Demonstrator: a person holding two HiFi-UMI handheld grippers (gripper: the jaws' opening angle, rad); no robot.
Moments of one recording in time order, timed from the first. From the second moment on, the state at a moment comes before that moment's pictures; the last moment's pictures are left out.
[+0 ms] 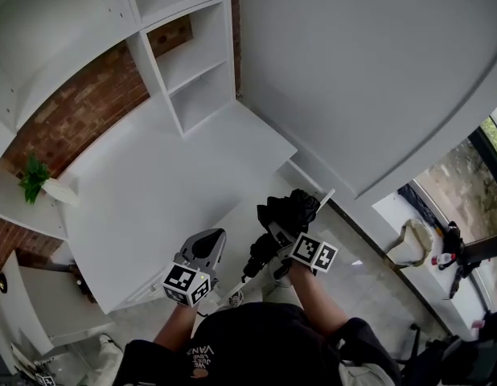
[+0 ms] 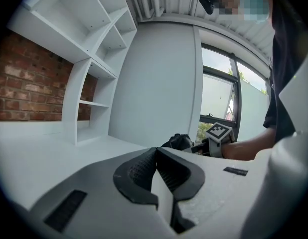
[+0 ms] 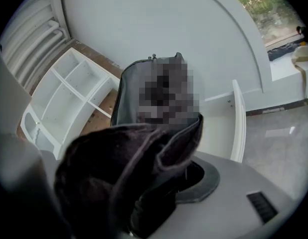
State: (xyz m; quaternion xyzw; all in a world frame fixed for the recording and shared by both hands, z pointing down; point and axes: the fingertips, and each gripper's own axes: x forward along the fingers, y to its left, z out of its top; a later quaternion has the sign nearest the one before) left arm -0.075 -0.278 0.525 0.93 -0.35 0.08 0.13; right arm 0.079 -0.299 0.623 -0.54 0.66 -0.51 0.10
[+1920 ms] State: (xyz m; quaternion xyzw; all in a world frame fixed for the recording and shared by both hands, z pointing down) left arm -0.056 -0.347 0.589 0.86 -0.47 0.11 0.19; right arm 0.150 -0.442 0.857 -0.62 0.46 -0.63 -0.05
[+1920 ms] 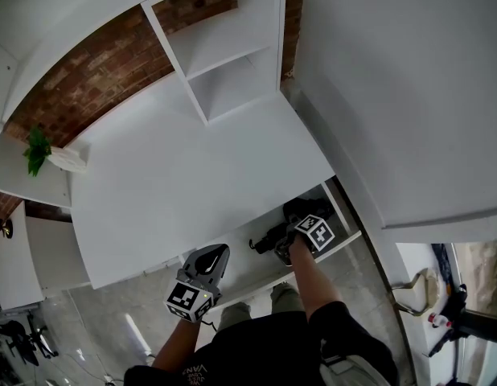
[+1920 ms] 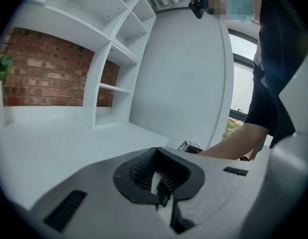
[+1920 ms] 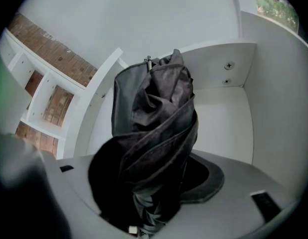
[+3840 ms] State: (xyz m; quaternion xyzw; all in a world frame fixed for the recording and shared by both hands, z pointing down) left arm -0.077 -0.313 0.545 0.91 -0.38 0.07 0.14; right arm 0.141 -0.373 0.644 -0.66 0.65 -0.39 -0.01
